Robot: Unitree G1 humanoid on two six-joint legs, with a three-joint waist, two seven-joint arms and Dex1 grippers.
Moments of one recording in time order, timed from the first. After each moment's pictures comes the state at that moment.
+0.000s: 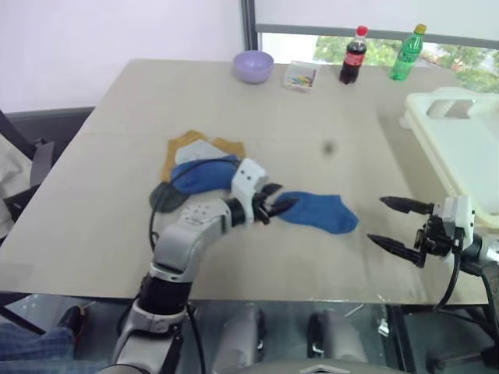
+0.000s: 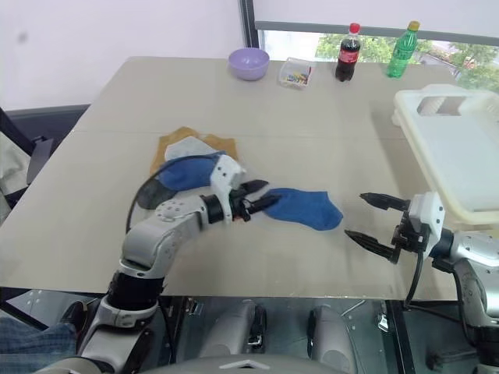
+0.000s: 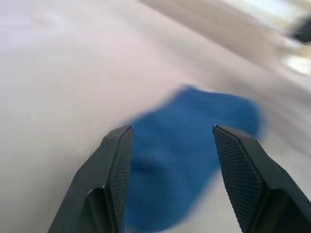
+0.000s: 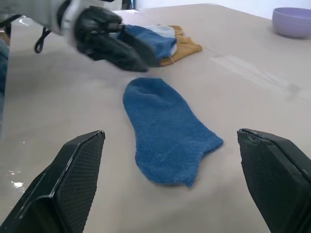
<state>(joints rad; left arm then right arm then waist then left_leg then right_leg) -0.40 0.34 -0.11 -0.22 -0.30 0.74 -0.58 0.02 -0.69 -0.23 -0.14 0.56 0.07 1.19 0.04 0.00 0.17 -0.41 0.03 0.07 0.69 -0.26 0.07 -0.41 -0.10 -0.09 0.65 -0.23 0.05</state>
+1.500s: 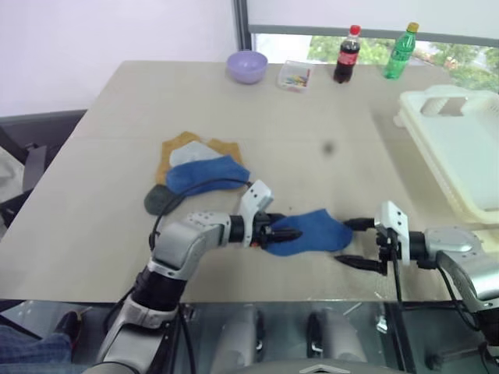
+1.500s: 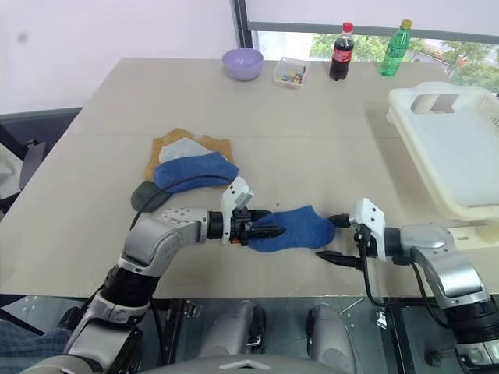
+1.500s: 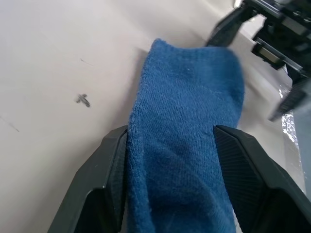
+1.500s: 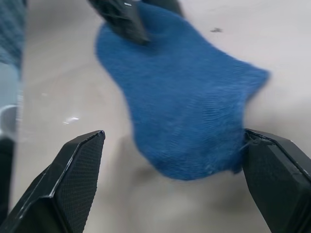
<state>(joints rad) -0.41 0.40 -0.21 -0.18 -0.44 0.92 -0.82 -0.13 -0.72 0.06 -0.11 0.36 0.29 1.14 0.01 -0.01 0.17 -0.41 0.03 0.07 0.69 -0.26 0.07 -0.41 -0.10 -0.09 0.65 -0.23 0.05</state>
